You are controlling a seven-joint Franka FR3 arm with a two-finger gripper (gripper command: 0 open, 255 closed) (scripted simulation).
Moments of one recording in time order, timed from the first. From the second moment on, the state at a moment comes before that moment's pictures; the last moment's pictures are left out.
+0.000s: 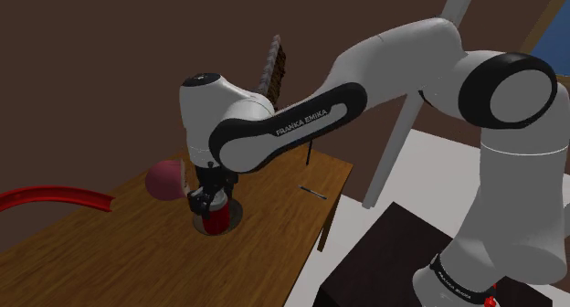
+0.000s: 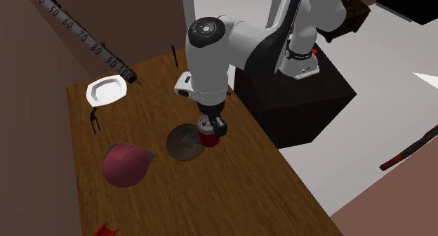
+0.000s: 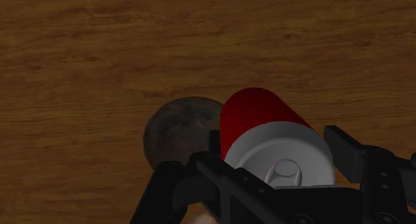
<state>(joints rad) 0.27 0.44 0.45 -1.68 -0.21 2.06 0.50</state>
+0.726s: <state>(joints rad) 0.21 0.59 0.39 -1.41 -0.23 1.95 0.36</state>
